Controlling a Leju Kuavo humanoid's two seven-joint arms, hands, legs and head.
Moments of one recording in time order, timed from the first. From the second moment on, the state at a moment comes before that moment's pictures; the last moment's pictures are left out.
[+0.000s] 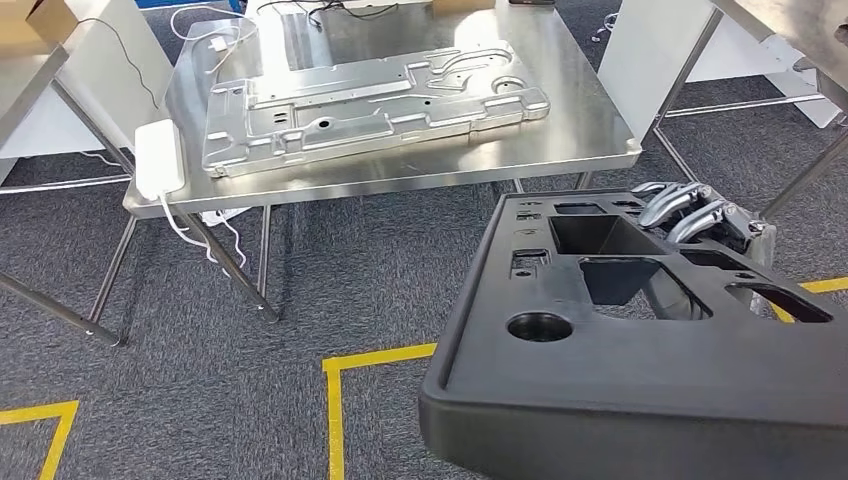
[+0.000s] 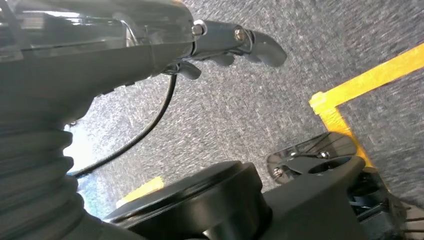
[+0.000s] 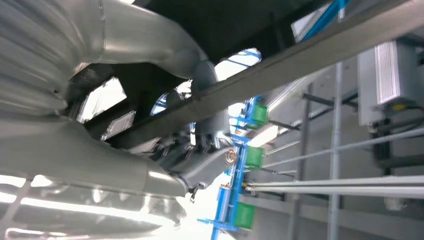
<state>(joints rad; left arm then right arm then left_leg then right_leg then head) -0.07 -0.19 0.51 -0.19 -0.80 0.21 -0.22 -0.08 -0.16 0.14 -2.02 -0.12 0.05 -0.44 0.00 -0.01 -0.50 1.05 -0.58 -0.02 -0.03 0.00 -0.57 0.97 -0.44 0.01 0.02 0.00</state>
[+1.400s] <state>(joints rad) -0.08 -0.19 0.53 -0.19 -0.81 0.21 -0.21 -0.09 -0.16 0.14 -2.02 -0.12 0.06 -0.43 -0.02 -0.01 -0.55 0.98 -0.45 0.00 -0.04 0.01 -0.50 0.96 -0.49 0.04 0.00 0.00</state>
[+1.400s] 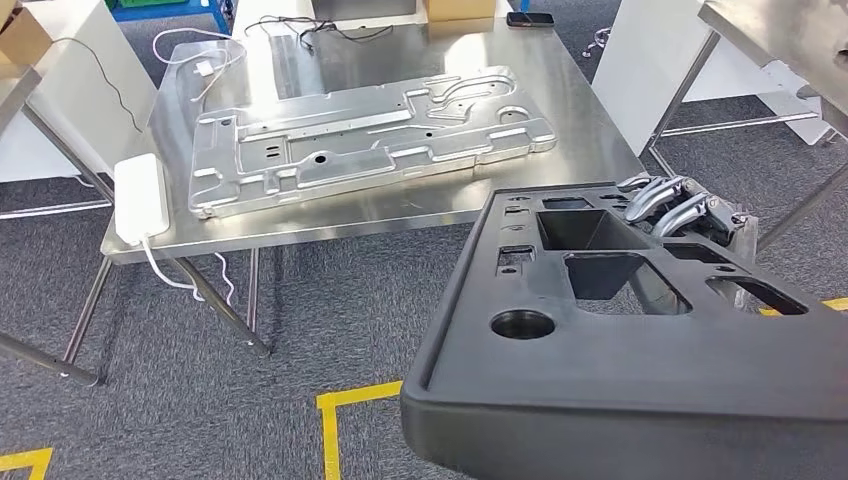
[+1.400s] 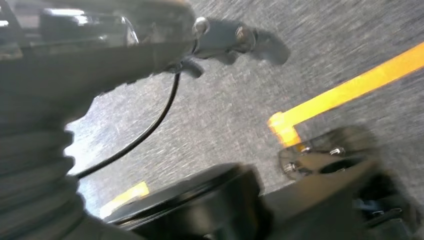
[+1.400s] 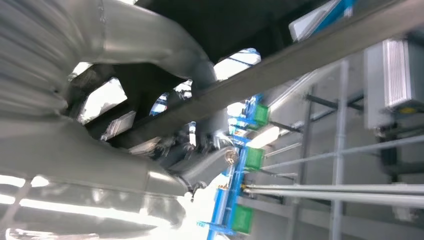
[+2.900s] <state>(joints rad) -0.07 -0.19 0.53 -0.19 -0.82 0.21 -0.21 -0.06 -0.17 0.13 -2.02 -0.12 0.06 -0.43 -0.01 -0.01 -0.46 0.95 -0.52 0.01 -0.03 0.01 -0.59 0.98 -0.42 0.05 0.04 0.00</state>
